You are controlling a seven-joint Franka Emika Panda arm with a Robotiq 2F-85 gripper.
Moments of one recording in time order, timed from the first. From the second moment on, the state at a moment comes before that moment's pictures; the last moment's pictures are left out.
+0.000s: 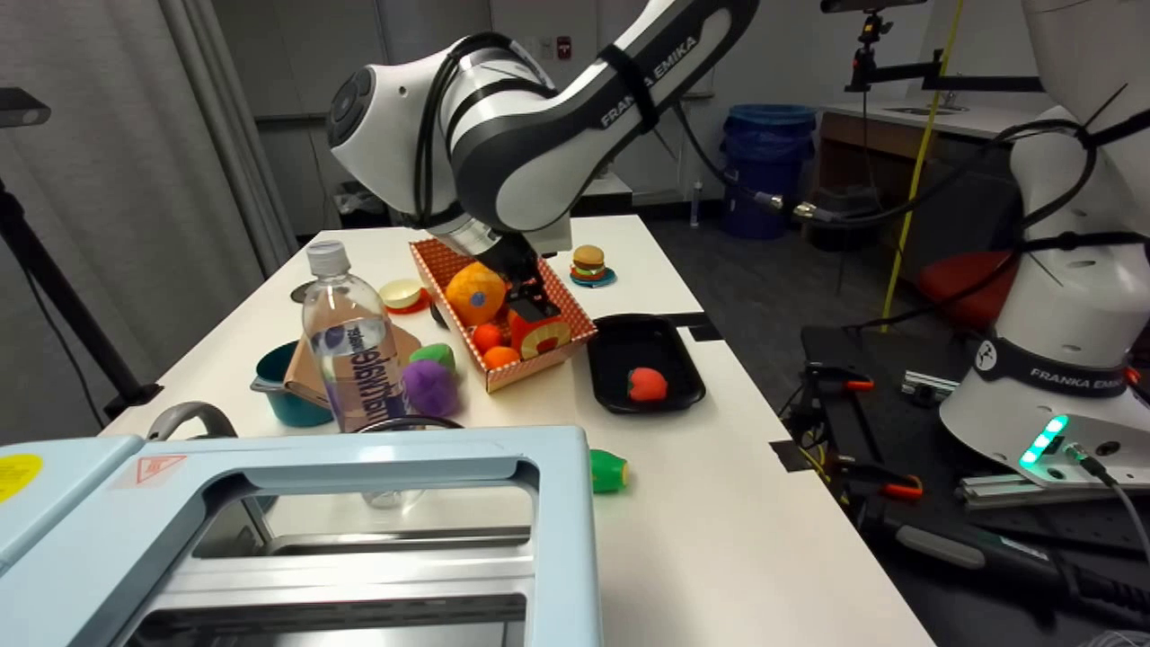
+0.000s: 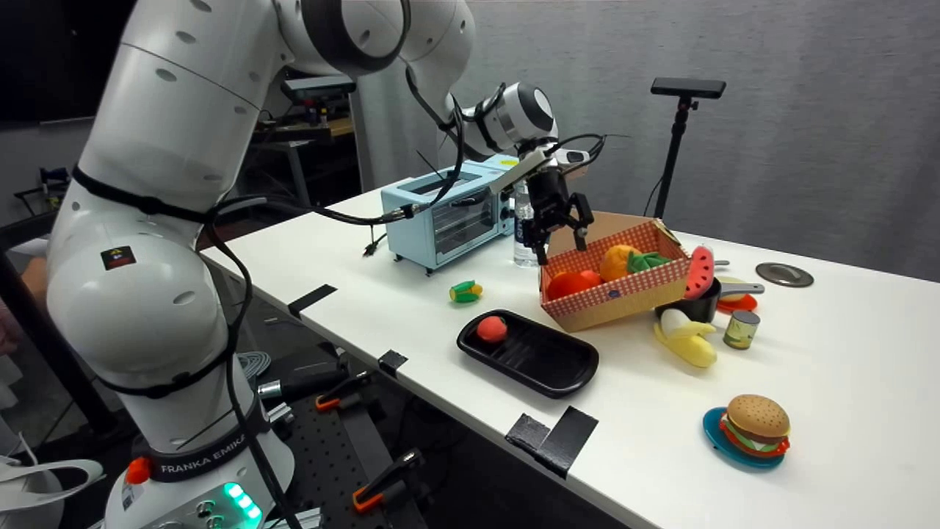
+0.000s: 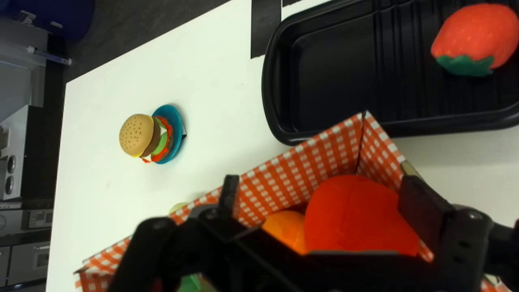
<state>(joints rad) 0.20 0.61 0.06 -1.52 -0.63 1.61 0.30</state>
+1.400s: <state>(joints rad) 0.21 1.18 -0.06 -0.67 -0.34 1.26 0.33</state>
